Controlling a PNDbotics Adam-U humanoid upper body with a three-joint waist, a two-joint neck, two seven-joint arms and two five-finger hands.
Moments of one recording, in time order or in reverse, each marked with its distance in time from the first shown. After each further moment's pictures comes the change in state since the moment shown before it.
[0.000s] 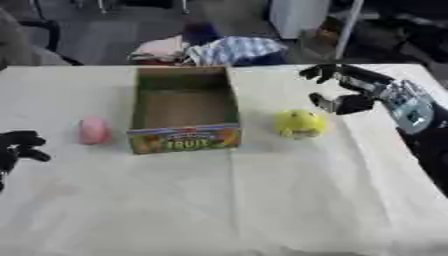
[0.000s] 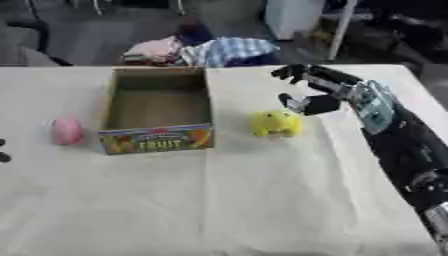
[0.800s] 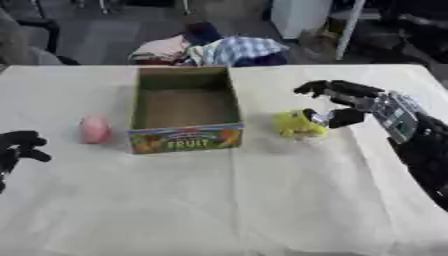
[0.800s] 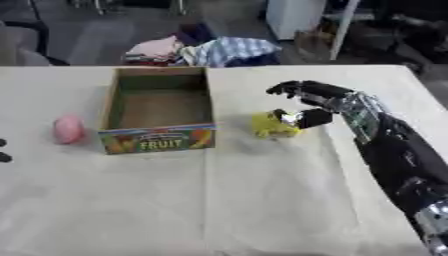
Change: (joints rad) left arm 0.000 0.000 0.000 0.000 0.000 0.000 -0.003; right arm -0.002 0.040 -0.007 0.079 0.221 -0.046 -0.052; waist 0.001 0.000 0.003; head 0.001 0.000
